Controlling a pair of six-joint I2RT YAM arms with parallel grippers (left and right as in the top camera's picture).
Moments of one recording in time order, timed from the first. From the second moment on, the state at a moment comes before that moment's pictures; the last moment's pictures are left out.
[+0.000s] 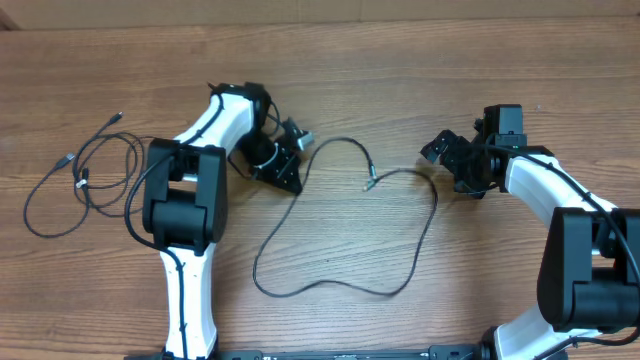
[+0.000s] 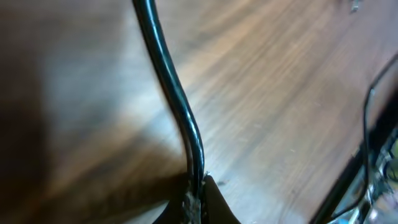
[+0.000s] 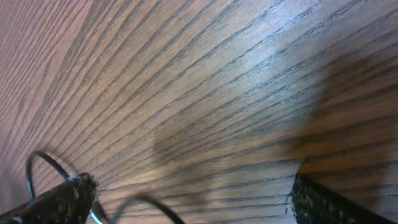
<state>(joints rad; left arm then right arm) -0.20 2.33 1.68 -1.20 0.59 0.48 -0.03 1.79 0.99 -0.38 -0.30 0.59</state>
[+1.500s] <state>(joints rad) -0.37 2.29 1.63 -1.13 0.56 0.60 -0.04 1.81 1.00 -0.45 -0.75 0.61</state>
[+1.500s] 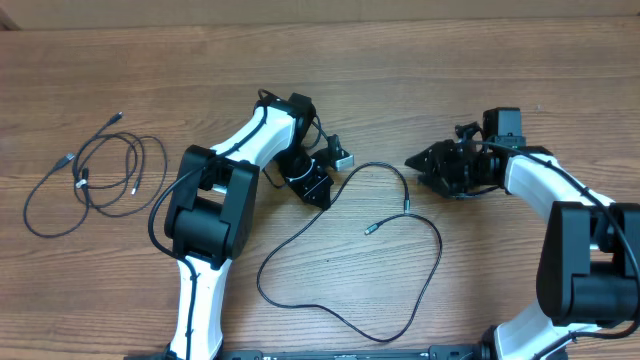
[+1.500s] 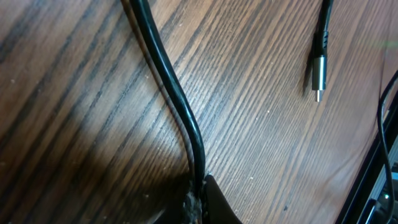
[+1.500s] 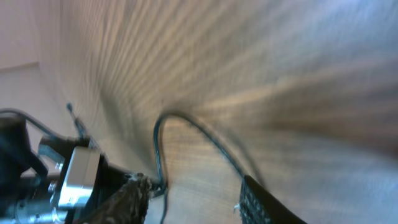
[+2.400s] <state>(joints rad) -0.37 2.29 1.63 -1.13 0.55 0.55 0.00 1.80 0.97 -1.12 -0.34 0.41</state>
